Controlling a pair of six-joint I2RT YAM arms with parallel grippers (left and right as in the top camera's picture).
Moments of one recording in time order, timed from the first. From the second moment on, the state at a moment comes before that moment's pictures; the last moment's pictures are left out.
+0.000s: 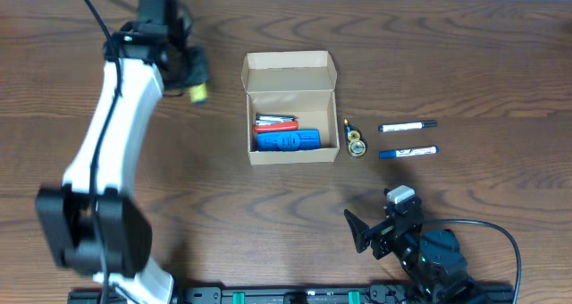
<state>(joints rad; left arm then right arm) -0.13 1.78 1.63 -0.91 0.08 -0.27 0.51 0.01 0.15 -0.57 -0.05 0.19</state>
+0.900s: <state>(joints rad) -0.67 1.94 1.65 -0.79 -0.02 -0.74 0.51 0.01 0.15 -0.57 -0.05 0.19</state>
